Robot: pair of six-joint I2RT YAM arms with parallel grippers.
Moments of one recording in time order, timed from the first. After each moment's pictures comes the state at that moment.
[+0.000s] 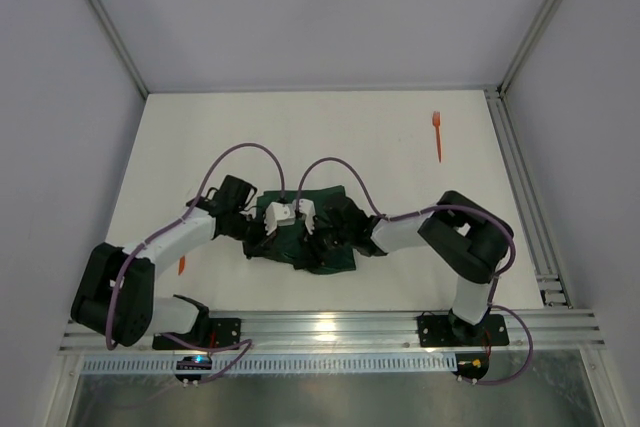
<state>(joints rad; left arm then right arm) -0.40 1.33 0.69 -0.58 0.69 0.72 0.89 1.83 0.77 0.41 -0.63 0.12</state>
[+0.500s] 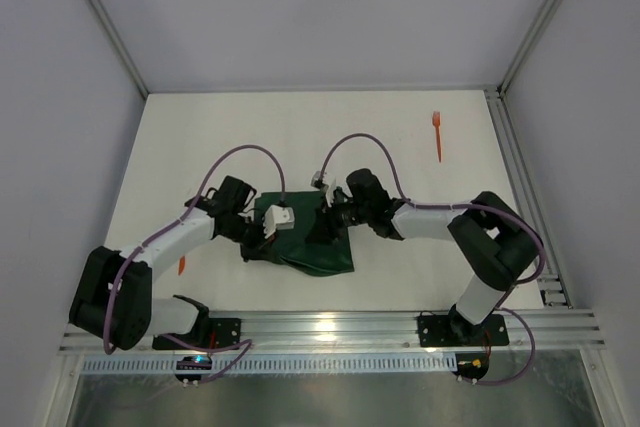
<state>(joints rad) -0.40 1.31 0.70 -0.67 0.70 0.76 0.73 1.68 0.77 0.32 -0.70 0.16</state>
